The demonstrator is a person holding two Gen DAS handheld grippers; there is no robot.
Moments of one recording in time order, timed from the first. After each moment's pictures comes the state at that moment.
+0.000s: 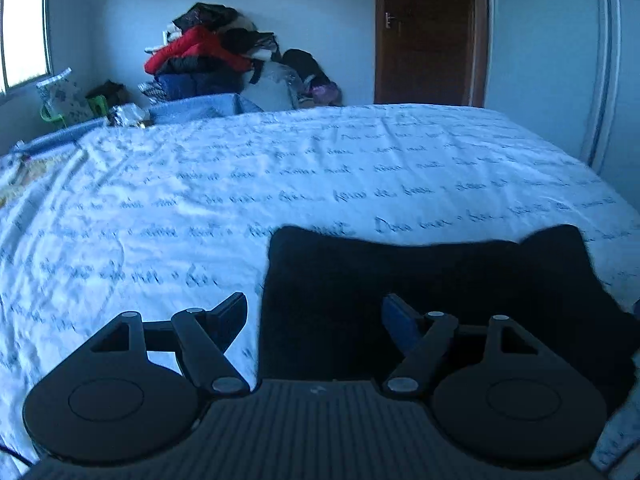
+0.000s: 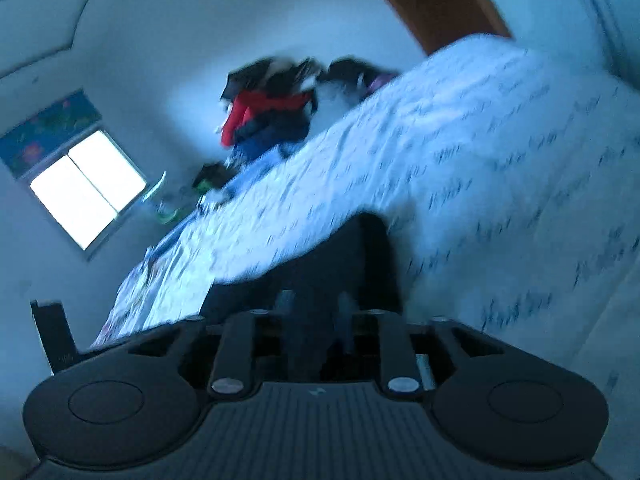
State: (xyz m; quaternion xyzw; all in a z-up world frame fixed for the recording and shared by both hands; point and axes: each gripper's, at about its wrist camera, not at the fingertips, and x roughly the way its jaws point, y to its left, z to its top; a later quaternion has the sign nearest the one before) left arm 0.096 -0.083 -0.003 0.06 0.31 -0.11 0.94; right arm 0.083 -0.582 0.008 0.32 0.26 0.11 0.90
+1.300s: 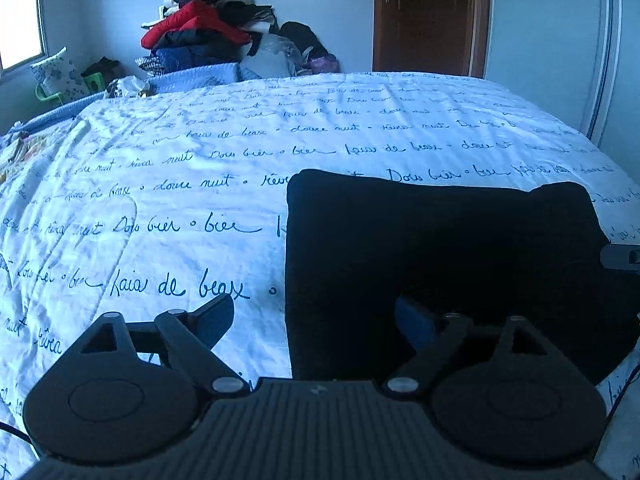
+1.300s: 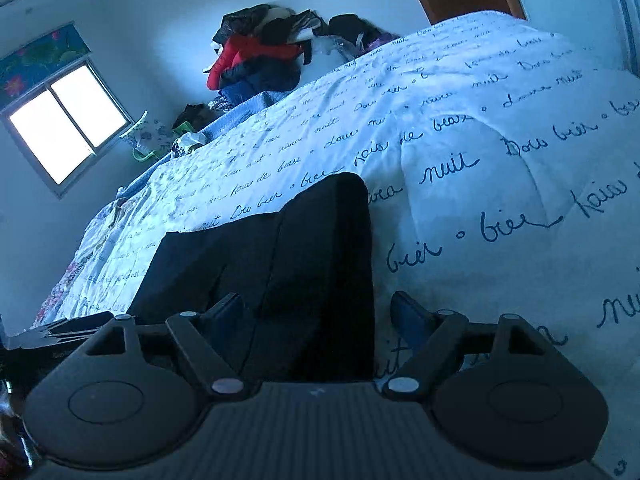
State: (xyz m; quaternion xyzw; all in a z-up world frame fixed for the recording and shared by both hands) left arm 0.087 -0.059 -0.018 0.07 0.35 -0.11 0.93; right arm 0.130 -0.581 -0.011 0.25 0.33 0.11 0.90
